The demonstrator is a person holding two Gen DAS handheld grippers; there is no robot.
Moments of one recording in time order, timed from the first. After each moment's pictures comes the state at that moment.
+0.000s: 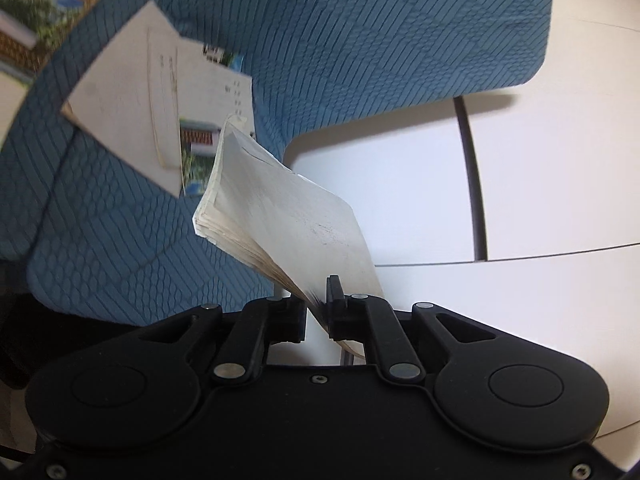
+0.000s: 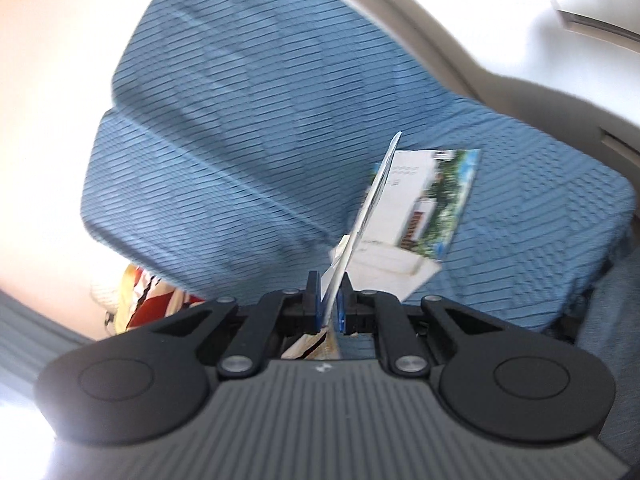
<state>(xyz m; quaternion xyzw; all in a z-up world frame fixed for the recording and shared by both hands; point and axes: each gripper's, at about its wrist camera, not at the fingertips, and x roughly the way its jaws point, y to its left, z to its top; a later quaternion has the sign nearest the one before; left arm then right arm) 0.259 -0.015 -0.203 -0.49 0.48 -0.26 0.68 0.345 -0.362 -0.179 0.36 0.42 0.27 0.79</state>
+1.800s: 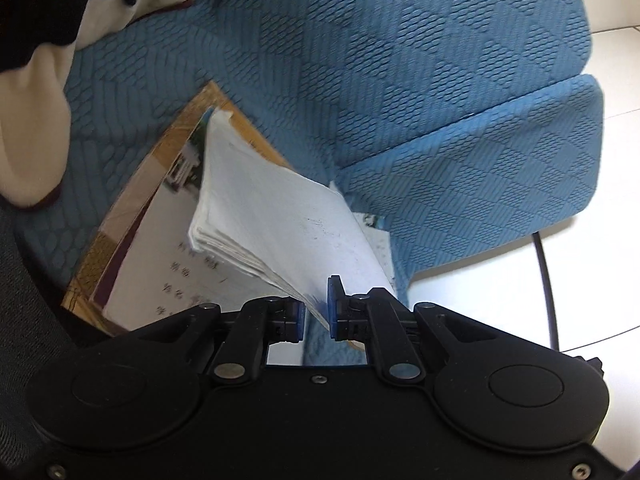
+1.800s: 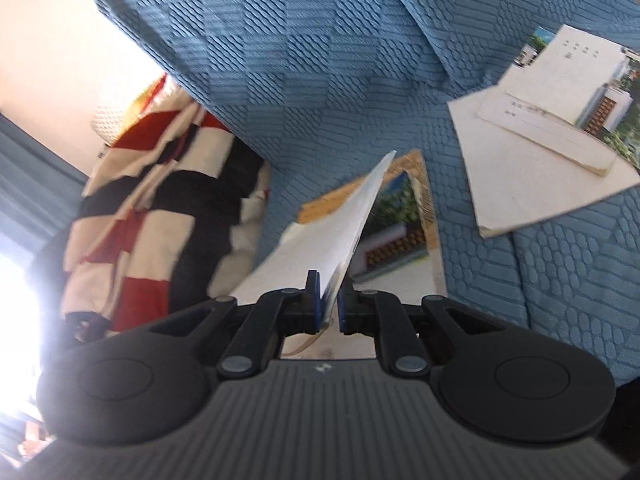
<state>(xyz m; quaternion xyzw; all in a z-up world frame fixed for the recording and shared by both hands) 0.228 0.201 -0.259 -0.46 0.42 -0.11 0.77 0.317 -0.127 -0.250 0.16 0.50 0.39 0.76</state>
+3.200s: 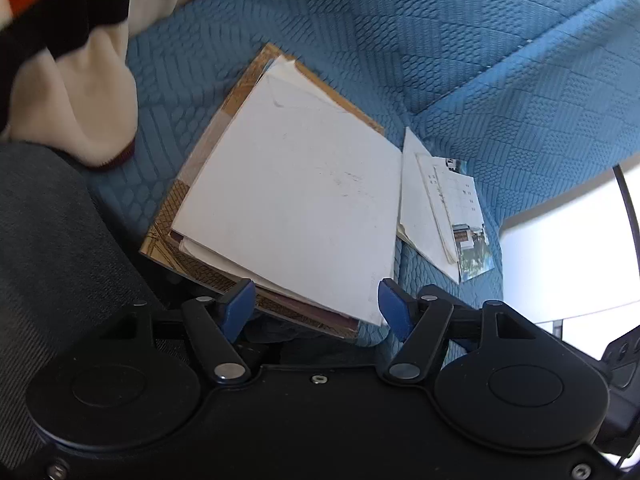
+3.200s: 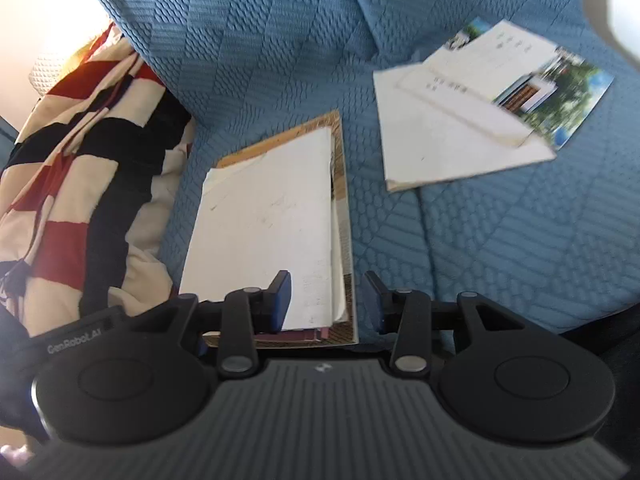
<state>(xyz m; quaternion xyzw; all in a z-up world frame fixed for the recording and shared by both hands) 0.198 0.173 -0.243 -0.34 0.51 -0.04 0.79 0.292 -0.153 -0.250 0.06 0.52 0.32 0.79</state>
